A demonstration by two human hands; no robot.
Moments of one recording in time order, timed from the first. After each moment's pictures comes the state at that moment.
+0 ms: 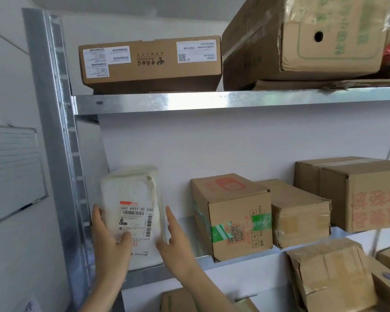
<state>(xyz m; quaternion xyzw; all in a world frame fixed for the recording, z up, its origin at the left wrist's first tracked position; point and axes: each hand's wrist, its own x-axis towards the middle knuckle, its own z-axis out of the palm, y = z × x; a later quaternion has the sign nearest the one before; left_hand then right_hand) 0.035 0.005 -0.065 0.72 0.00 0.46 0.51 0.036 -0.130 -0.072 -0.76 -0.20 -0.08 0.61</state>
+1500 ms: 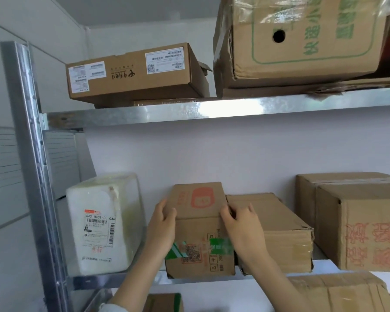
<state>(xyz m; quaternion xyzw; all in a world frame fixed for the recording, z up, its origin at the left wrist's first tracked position) 0.053 -0.198 -0.010 0.79 0.06 0.25 0.56 0.071 -0.367 -0.014 -0.83 -0.13 -0.26 0.48</state>
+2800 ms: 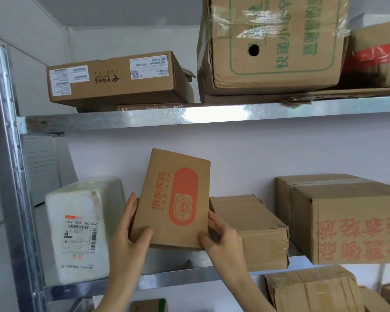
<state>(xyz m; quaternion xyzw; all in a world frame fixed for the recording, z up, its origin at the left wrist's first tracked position) 0.016 -0.188 -0.030 0.69 -0.07 0.41 0.60 0.041 -0.369 -0.035 -0.74 -0.19 -0.20 0.62</state>
